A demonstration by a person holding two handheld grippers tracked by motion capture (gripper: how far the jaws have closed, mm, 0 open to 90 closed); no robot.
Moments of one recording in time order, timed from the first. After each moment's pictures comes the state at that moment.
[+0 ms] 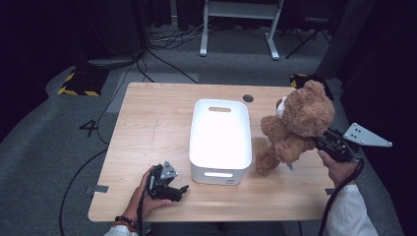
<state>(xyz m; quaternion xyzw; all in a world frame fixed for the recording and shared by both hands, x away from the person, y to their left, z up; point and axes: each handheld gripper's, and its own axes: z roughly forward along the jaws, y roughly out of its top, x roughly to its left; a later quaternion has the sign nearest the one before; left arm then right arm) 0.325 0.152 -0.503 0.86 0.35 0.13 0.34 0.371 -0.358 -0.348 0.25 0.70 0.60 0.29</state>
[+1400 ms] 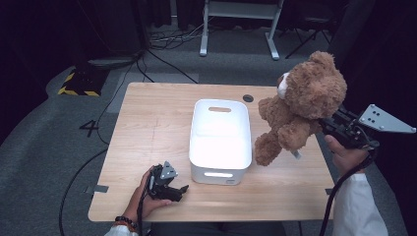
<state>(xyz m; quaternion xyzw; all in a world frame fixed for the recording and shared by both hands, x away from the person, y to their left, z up) 0.325 0.152 -0.503 0.86 0.35 0.13 0.34 0.362 -0.333 -0.274 0.20 0.68 0.63 0.32</state>
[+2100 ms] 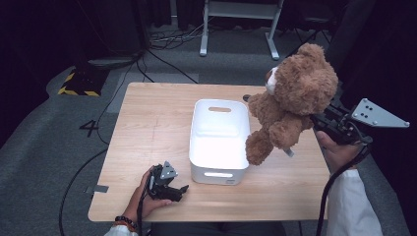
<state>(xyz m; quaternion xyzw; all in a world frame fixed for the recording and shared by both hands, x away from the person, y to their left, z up) 0.325 0.152 -0.503 0.86 0.34 0.13 0.34 0.363 -0.305 -0.258 0.18 0.68 0.64 0.31</state>
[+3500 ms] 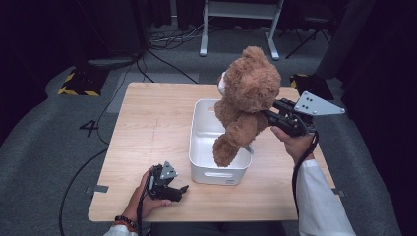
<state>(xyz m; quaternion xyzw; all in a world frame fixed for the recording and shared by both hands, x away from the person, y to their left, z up) 0.325 0.153 -0.503 0.86 0.34 0.13 0.34 0.395 -0.215 -0.278 0.16 0.71 0.64 0.26</state>
